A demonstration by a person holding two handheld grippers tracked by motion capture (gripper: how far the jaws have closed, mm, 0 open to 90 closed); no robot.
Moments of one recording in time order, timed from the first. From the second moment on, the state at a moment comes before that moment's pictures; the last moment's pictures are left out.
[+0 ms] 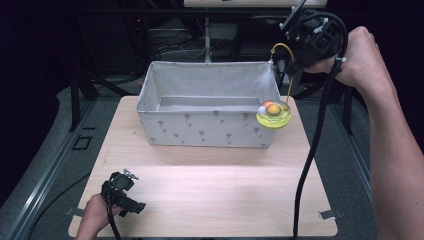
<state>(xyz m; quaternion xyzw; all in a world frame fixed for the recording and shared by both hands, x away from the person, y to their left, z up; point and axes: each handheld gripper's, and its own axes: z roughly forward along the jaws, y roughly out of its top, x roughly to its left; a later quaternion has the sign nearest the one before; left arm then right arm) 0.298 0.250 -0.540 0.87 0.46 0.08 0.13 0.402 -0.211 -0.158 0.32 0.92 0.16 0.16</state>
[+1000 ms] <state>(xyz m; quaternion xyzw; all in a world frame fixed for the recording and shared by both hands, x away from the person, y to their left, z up) 0.298 0.249 -0.541 0.87 0.46 0.08 0.14 0.463 -0.204 -0.152 0.36 0.90 0.18 0.18</state>
